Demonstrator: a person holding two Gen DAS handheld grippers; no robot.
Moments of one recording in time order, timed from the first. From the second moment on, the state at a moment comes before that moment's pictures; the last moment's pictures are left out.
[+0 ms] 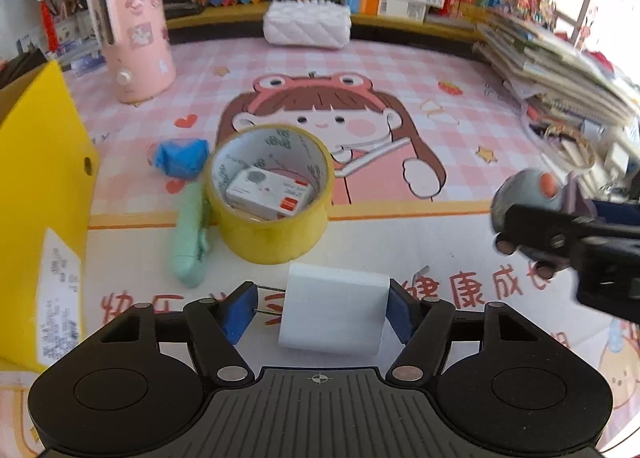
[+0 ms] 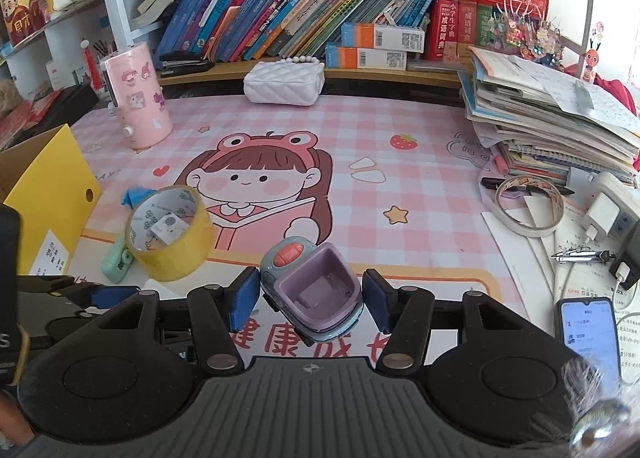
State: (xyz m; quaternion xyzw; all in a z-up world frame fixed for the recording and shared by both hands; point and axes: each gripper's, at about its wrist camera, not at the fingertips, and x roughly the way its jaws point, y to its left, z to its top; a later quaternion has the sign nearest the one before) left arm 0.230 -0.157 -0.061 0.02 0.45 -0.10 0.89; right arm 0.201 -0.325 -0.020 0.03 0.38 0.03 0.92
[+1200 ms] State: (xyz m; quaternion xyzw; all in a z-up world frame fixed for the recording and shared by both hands) left arm 0.059 0.053 -0.006 -0.07 0.38 0.03 0.92; right arm 0.101 -0.129 0.001 -0.01 0.38 0.14 0.92
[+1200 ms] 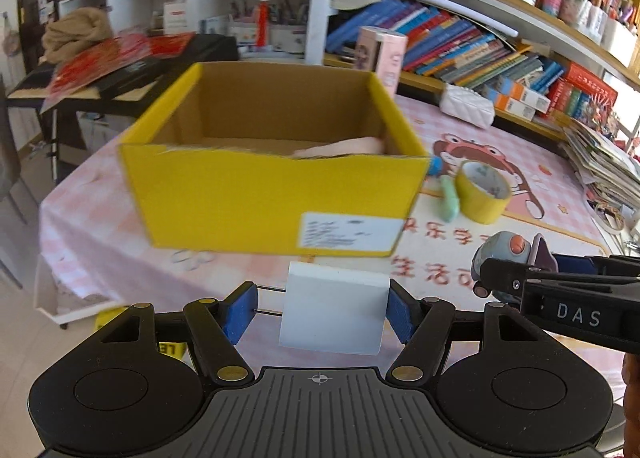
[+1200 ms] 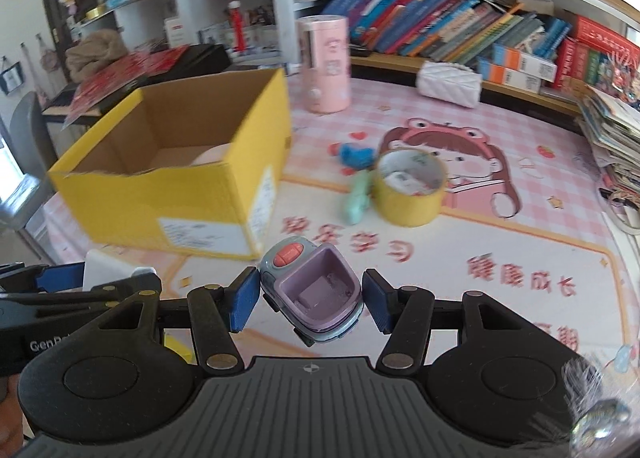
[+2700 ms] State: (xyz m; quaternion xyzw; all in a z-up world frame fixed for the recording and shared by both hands) left arm -0.030 0.140 0.015 -0.05 0.33 0.01 0.94; right arm -0.002 -0.020 0.011 -0.02 0.36 0.14 0.92
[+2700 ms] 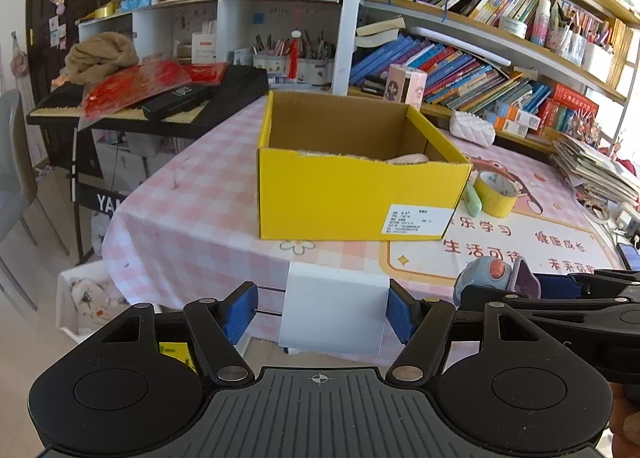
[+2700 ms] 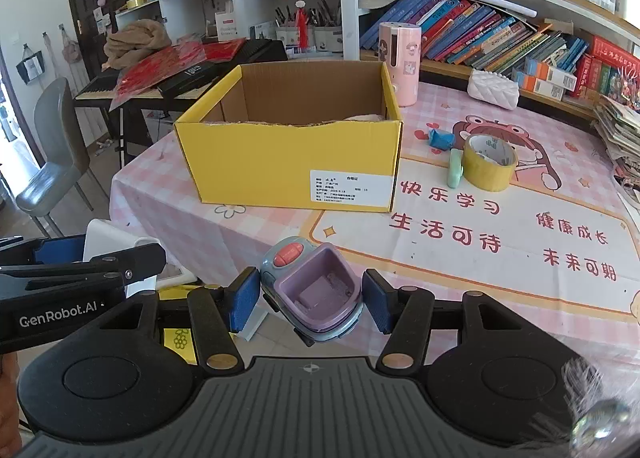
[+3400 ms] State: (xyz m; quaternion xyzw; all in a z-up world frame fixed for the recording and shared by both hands) left arm 0.059 0.151 0.054 -0.03 0.25 0.03 0.97; right arm 0.103 -0.013 0.060 -0.01 0.25 0.14 0.96
